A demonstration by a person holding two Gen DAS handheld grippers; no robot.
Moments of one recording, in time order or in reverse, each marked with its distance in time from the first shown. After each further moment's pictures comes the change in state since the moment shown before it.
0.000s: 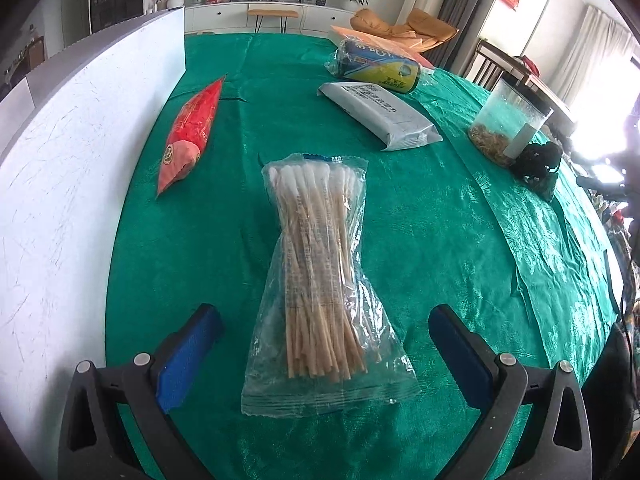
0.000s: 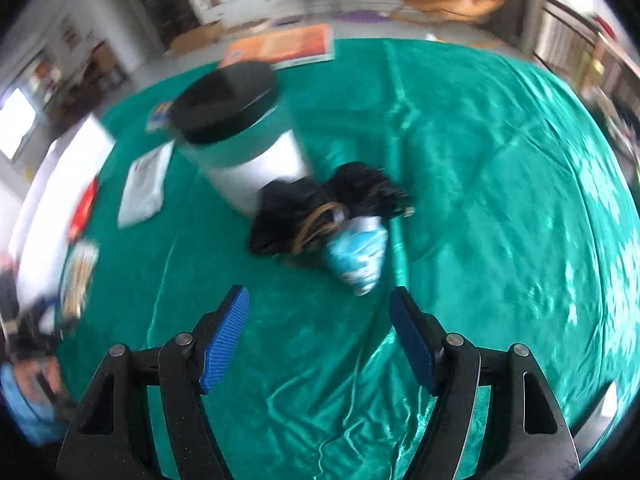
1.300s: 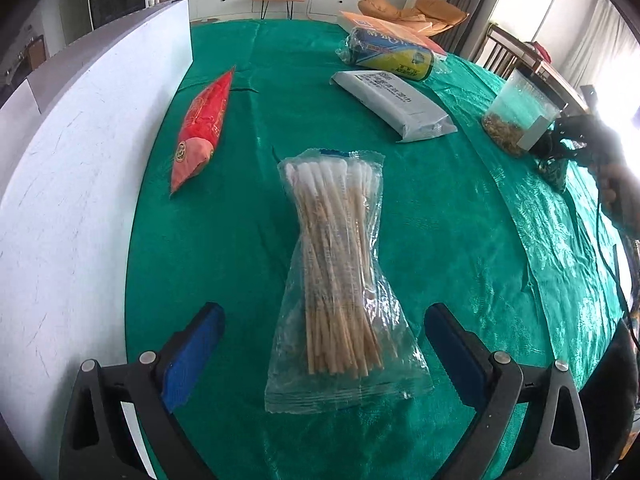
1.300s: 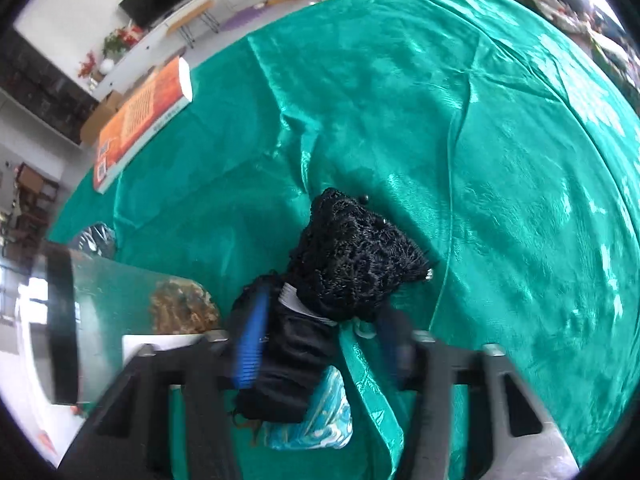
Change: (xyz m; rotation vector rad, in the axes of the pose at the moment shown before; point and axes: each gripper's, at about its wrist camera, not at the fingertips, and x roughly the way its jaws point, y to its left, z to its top) left arm 0.006 0.003 0.009 0.013 0.083 0.062; right arm 0.088 -0.011 0.065 0.166 0.024 -0.174
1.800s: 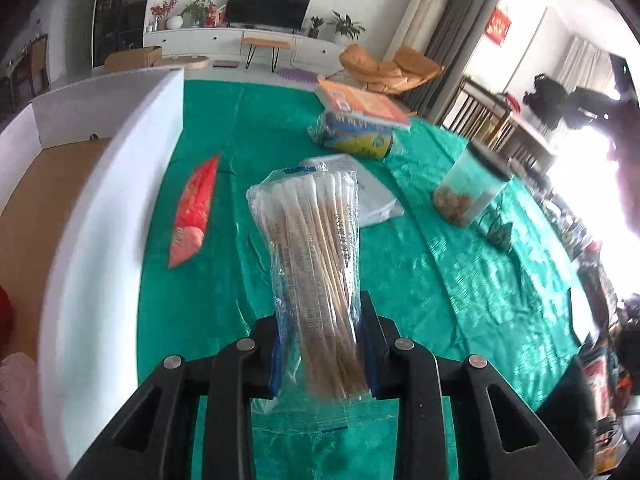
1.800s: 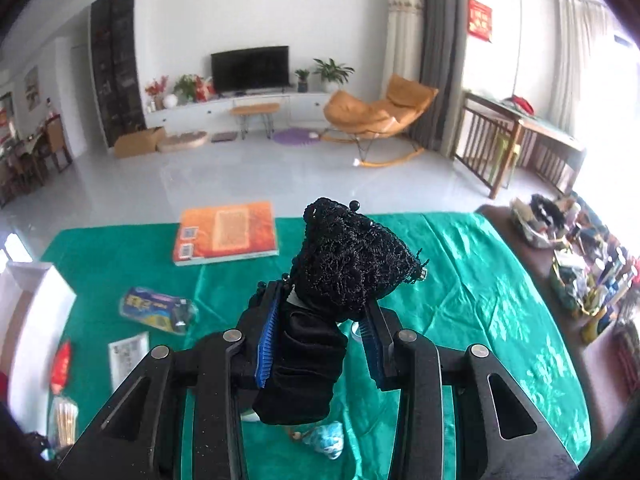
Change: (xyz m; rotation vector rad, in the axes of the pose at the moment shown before) left arm -0.083 0.006 0.021 -0.058 -0.226 -0.161; right arm -0.211 0.122 -0.009 -0.378 -0.473 0.003
